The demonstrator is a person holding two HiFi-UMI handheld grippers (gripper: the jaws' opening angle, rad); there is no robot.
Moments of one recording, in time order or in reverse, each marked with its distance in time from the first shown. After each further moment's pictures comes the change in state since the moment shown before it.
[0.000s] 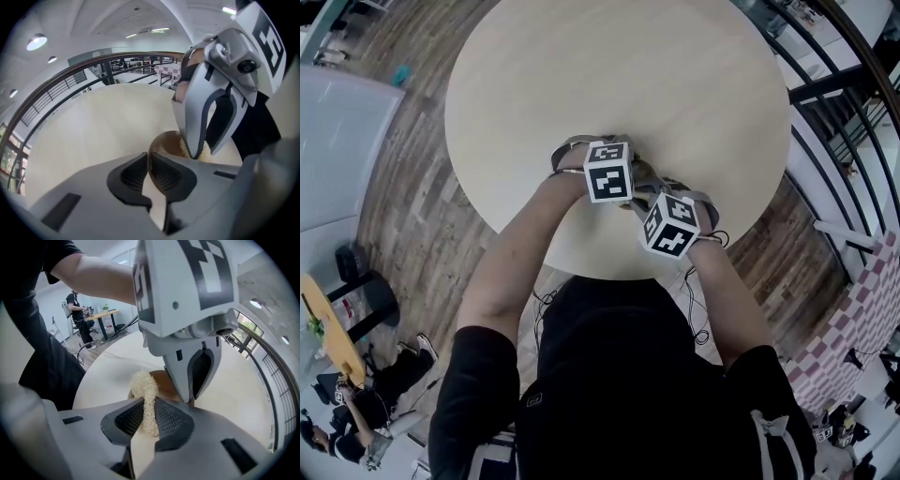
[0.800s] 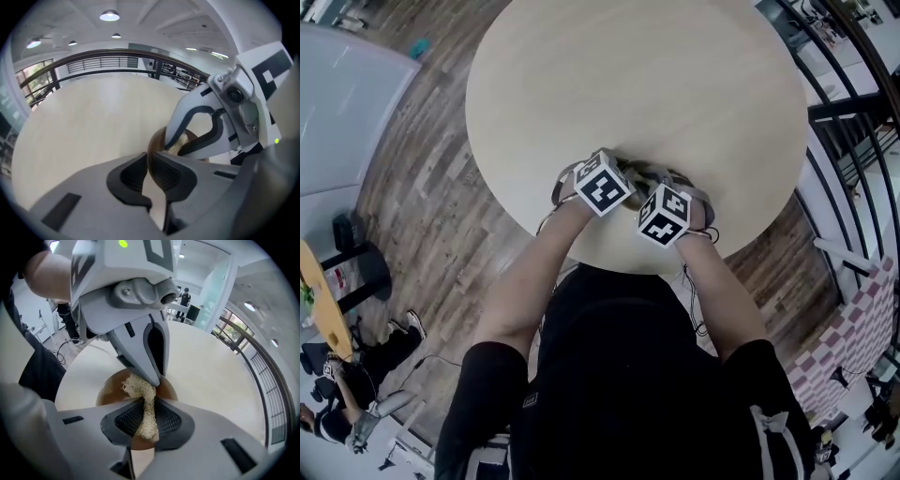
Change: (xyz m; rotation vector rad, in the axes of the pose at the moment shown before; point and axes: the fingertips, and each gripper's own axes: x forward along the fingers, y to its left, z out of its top) left arm -0.015 -0.026 -0.066 -0.648 -0.071 0.144; right arm 0.041 -0.016 0.009 0.029 0.060 -0.128
